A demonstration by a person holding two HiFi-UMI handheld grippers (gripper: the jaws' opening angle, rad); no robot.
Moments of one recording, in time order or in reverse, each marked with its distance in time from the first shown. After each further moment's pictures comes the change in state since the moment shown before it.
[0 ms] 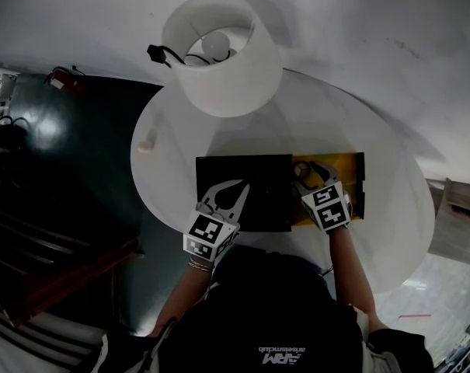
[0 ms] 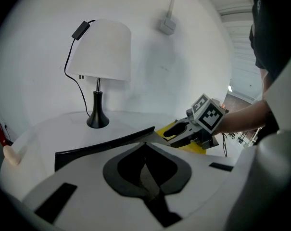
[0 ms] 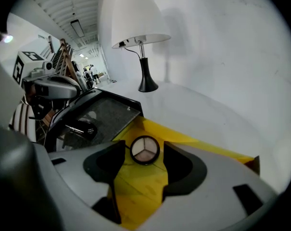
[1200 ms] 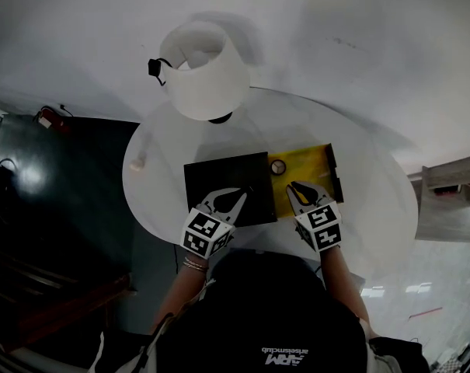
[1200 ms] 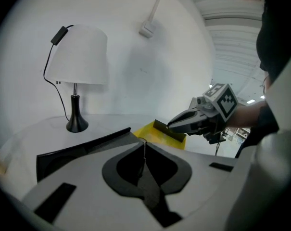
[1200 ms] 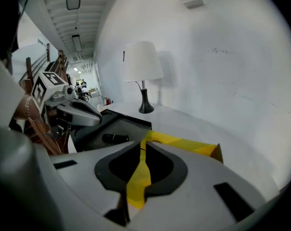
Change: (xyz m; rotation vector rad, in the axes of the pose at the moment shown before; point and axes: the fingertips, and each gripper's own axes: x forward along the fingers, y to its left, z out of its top) left arm -0.015 -0.058 -0.002 0.093 -0.008 -0.193; right arm -0.104 0.045 0.002 0.051 -0.230 -0.132
